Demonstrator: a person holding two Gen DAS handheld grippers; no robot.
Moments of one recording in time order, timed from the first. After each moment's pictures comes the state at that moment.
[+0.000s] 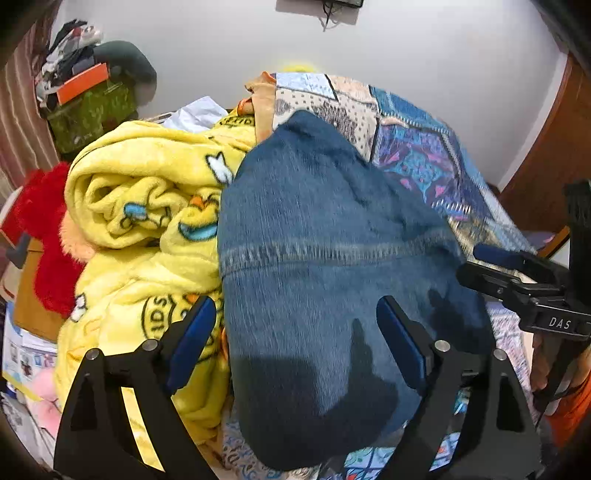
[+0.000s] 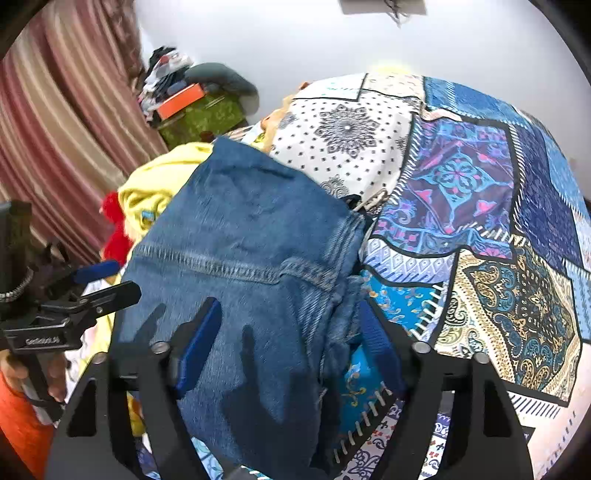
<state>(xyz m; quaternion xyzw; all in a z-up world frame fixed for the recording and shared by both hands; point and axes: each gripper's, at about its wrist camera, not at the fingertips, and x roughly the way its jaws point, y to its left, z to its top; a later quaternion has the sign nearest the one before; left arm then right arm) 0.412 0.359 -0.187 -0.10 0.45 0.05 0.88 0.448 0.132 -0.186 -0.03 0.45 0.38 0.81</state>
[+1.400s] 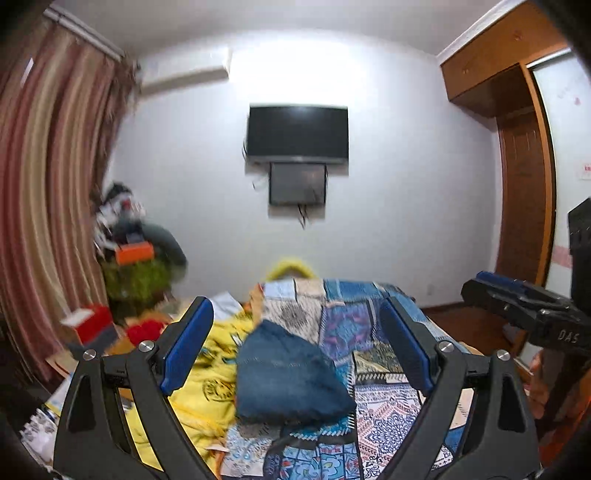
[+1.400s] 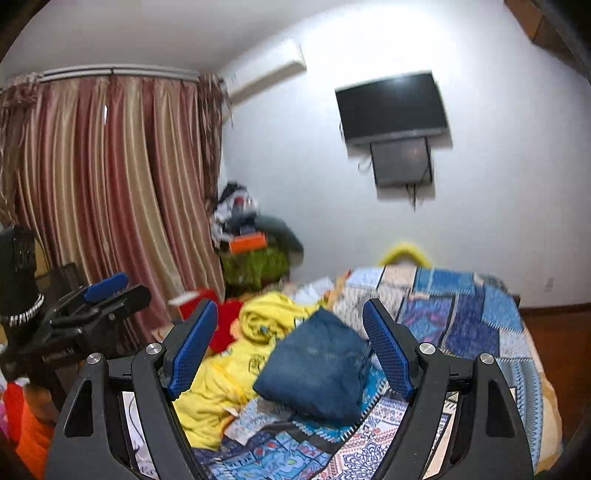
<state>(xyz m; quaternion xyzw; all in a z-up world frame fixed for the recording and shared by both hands) 0.096 0.195 0.064 -0.02 0.08 0.10 0.99 0.192 -0.041 0.040 0.03 0.12 0.42 0.90</state>
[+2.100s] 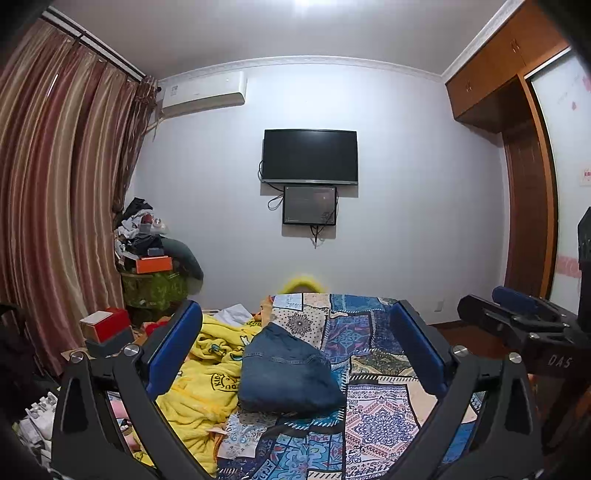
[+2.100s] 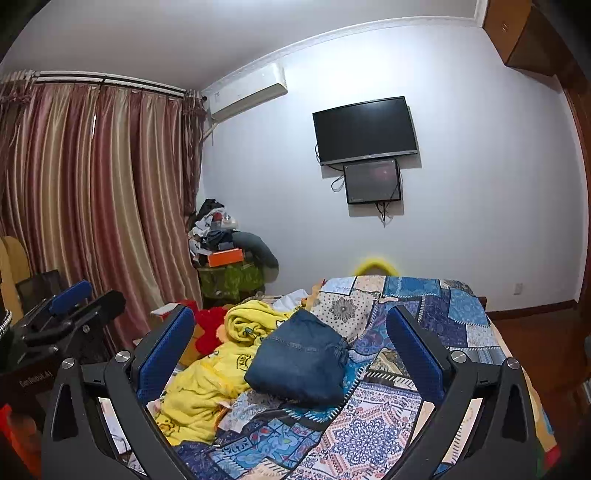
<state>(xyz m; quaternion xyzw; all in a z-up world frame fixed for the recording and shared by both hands) 0.035 0.152 0.056 -0.02 0.04 0.14 0.99 0.150 -0.064 0.033 0.04 0.10 0.37 0.92</state>
